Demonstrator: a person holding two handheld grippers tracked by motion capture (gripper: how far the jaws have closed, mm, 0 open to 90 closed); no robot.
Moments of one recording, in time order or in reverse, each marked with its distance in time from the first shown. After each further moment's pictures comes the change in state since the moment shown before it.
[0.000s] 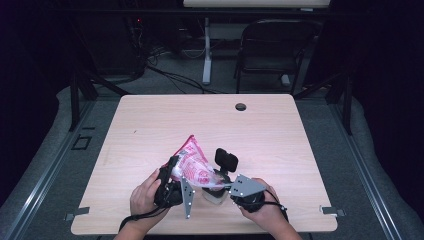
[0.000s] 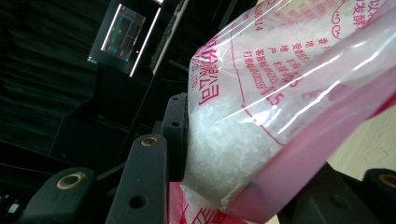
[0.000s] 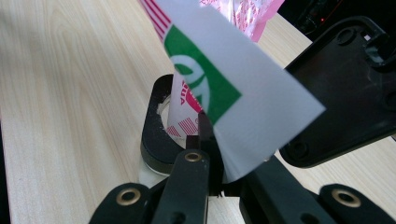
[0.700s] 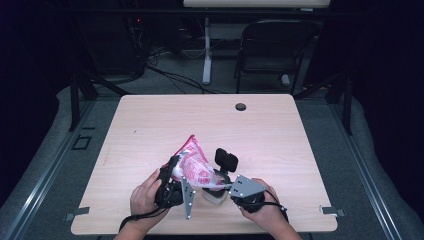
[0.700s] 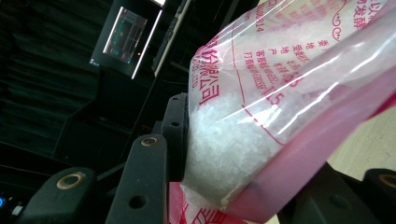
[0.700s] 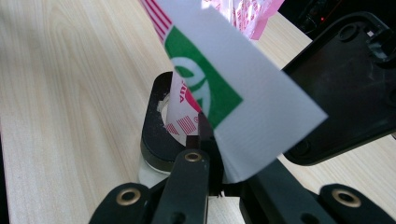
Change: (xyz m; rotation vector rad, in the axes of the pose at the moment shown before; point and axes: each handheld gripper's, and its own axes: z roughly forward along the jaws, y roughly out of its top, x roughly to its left) left arm 0.000 0.001 0.000 -0.006 0.004 0.011; right arm 0.000 -0.002 0.001 0.004 -0.001 0.001
